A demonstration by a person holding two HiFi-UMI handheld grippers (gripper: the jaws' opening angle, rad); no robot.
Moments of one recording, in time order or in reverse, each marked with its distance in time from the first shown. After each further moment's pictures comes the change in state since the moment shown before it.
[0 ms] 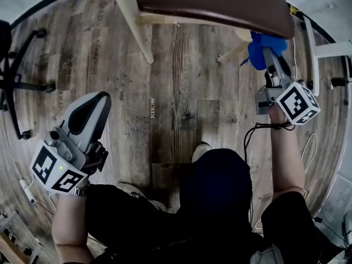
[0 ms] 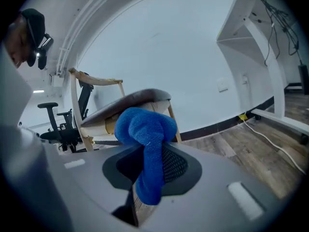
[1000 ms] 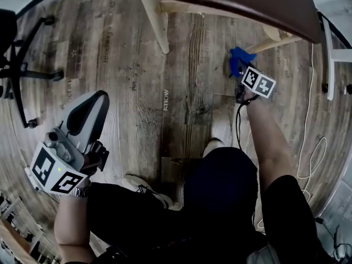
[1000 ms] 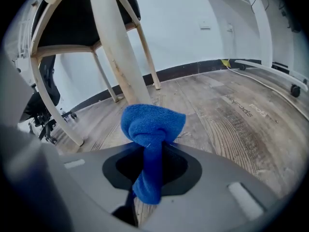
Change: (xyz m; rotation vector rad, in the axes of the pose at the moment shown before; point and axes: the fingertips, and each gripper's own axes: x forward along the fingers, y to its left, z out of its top) left arm -0.025 0.024 -0.010 -0.022 0.032 0.074; right arm 0.077 -0.104 -0.284 0.094 0.450 -0.261
